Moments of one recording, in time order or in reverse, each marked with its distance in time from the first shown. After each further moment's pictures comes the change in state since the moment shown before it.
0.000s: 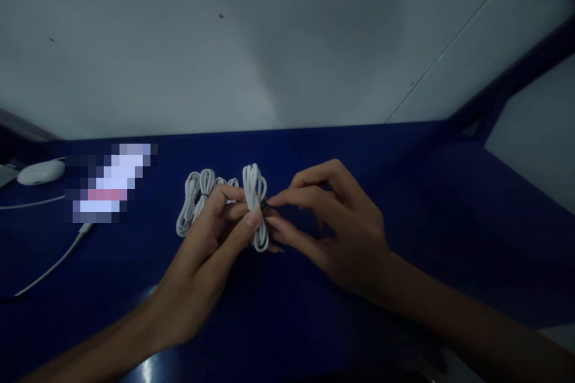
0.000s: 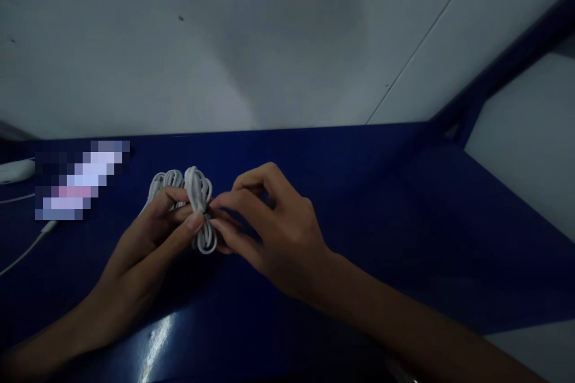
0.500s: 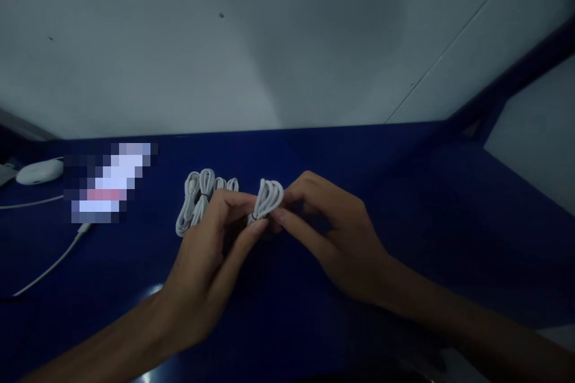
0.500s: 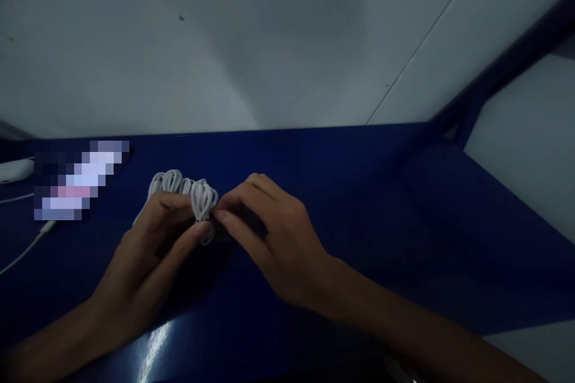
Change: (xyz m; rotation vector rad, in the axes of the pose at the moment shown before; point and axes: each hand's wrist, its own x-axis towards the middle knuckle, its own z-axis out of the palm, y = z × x) left_hand 0.001 -0.004 -0.003 0.433 0.019 0.243; right_hand 0.006 -0.003 0.000 0.279 -0.157 0.266
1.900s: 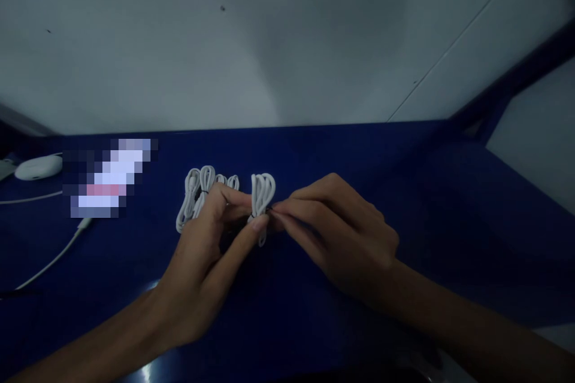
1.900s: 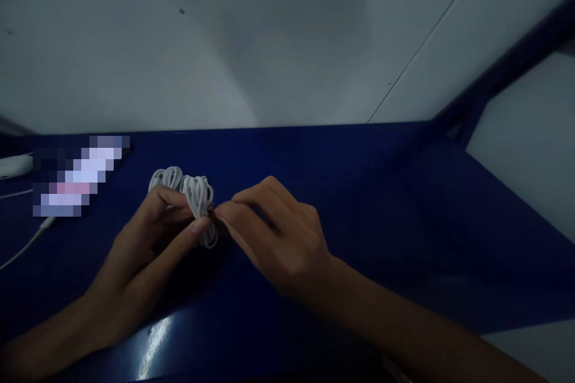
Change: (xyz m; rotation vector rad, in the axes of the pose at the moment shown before) left_hand 0.000 0.007 -0.002 -0.068 -0.018 -0.048; right_hand -0.005 0.003 0.003 -0.462 0.193 -0.448
